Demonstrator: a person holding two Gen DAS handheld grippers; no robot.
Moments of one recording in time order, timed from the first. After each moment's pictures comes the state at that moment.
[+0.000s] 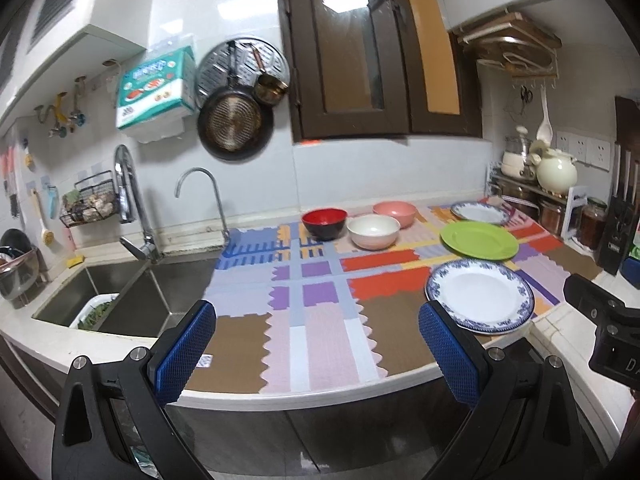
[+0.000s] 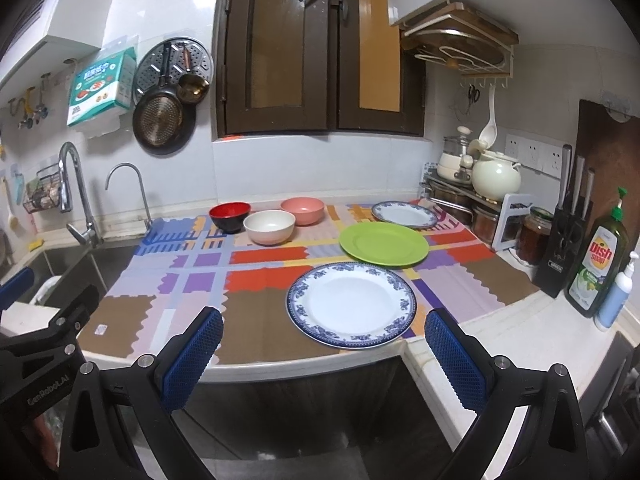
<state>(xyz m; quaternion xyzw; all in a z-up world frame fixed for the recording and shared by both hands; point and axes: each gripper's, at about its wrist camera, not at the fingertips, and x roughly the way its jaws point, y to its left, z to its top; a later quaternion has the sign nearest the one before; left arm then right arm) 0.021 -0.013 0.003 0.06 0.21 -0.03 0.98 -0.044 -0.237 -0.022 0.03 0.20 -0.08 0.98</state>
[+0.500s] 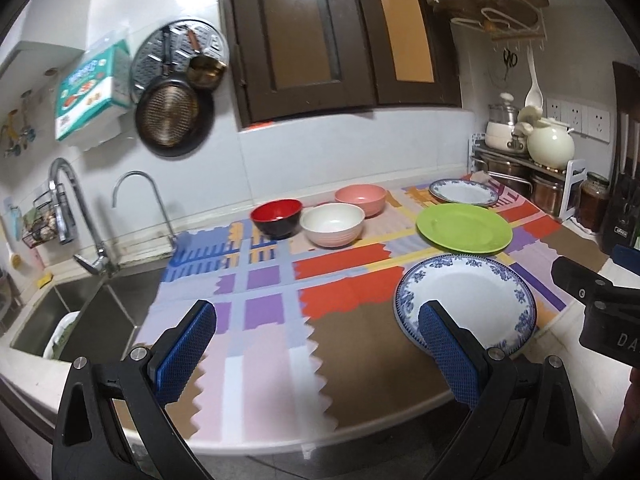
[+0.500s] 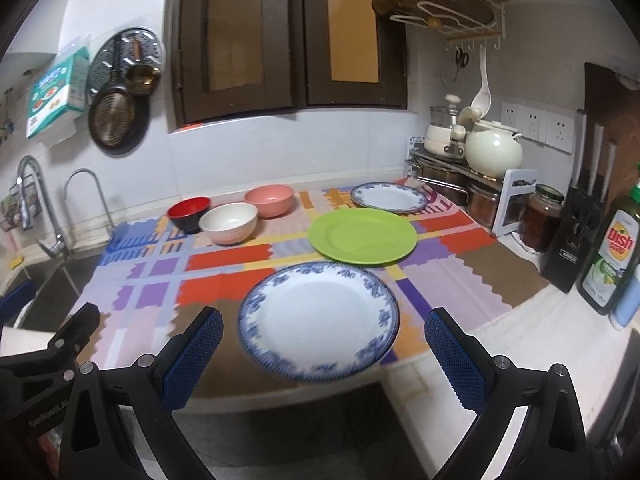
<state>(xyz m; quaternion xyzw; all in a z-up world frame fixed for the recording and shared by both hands) 0.120 -0.096 -0.020 0.09 0.24 -0.07 0.96 0.045 -0.310 -0.046 0.06 0.23 -0.10 0.97</state>
